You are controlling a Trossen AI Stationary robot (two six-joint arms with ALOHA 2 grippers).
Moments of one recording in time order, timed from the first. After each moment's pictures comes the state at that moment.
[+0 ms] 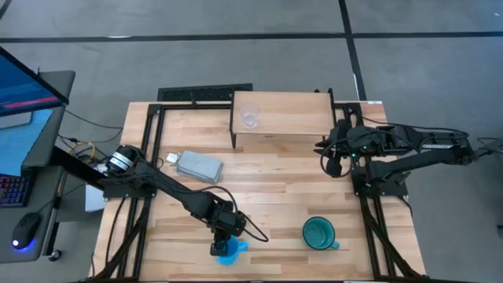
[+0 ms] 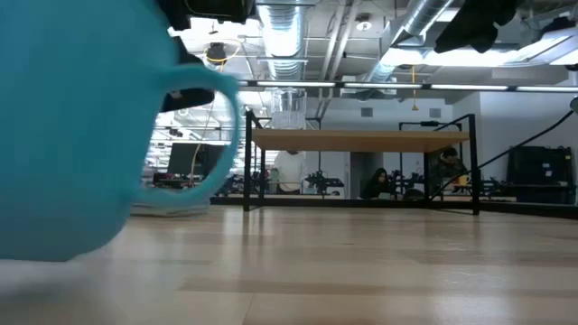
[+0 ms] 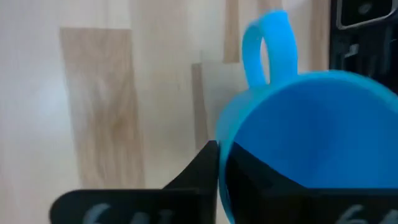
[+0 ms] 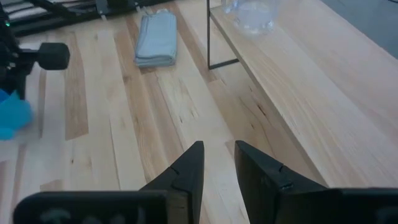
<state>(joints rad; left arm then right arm) -0.45 1.85 1.33 -0.67 0.17 -0.47 0.04 0.78 0.91 -0.80 0.26 0.23</state>
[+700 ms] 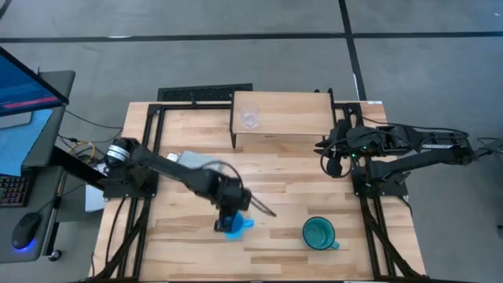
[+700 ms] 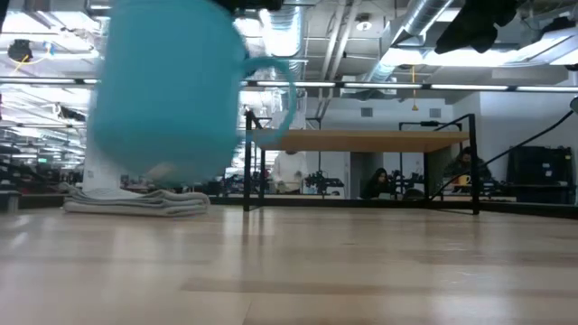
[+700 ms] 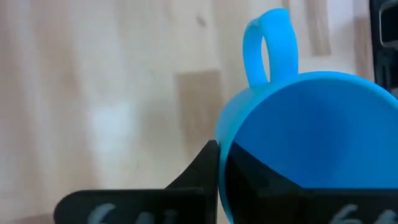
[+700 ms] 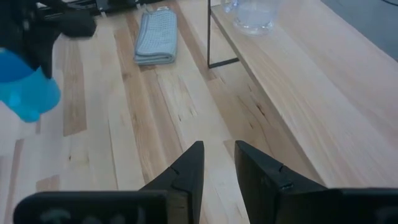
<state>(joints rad) -0.29 1.78 1.42 -0.84 0.10 -0.20 0.04 0.78 0.91 -0.81 0.26 0.21</state>
